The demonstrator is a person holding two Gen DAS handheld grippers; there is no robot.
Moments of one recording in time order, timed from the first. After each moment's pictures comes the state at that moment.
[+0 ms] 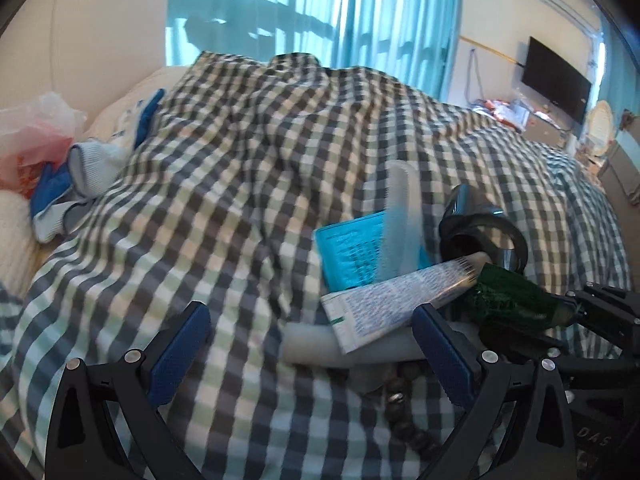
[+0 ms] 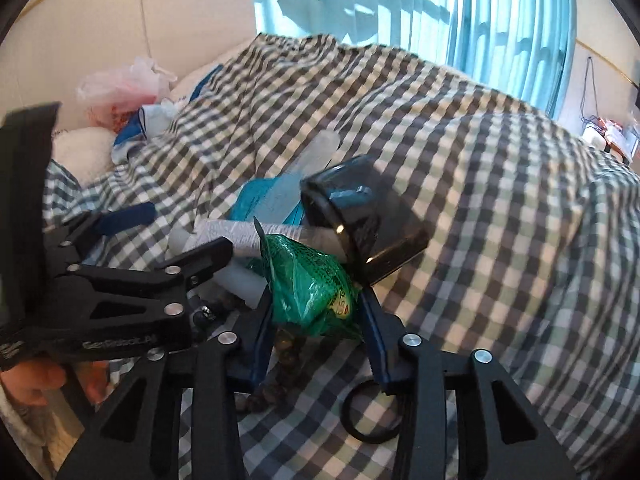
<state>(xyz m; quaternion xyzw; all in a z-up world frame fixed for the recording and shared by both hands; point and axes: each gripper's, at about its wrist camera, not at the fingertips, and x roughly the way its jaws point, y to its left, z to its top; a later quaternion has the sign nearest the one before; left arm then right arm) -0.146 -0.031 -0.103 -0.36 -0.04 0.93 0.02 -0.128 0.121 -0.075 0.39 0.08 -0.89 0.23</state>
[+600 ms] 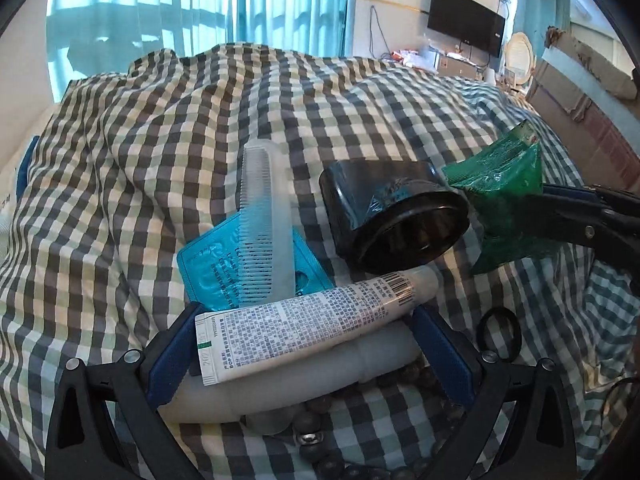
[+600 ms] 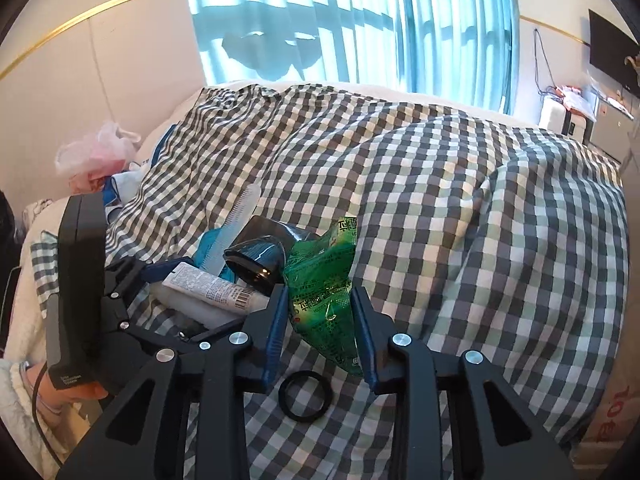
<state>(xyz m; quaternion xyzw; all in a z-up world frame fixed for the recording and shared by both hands) -0.170 0.024 -0.113 -0.38 0.05 0.91 0.18 -0.129 0.179 -0.041 0.37 0.01 -0.91 0.18</state>
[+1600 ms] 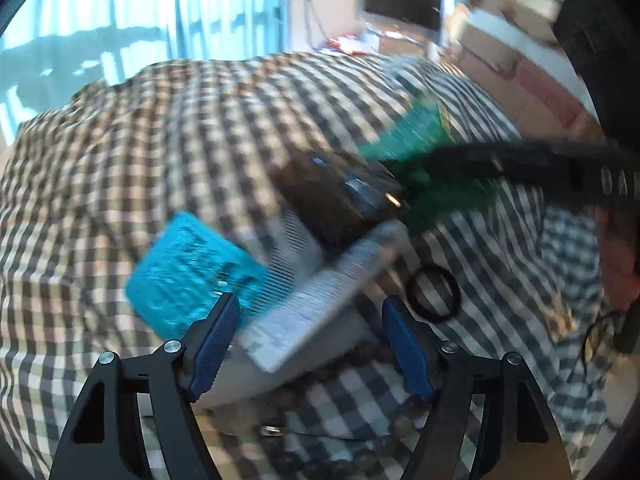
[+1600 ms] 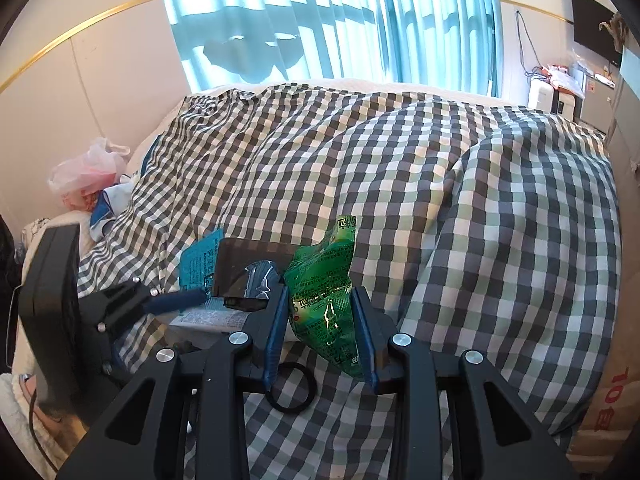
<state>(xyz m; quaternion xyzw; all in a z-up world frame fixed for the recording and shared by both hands) -0.139 0.055 -0.100 -0.38 0.12 0.88 0.27 -0.131 0.201 -0.043 0.38 -0.02 -0.91 0.16</state>
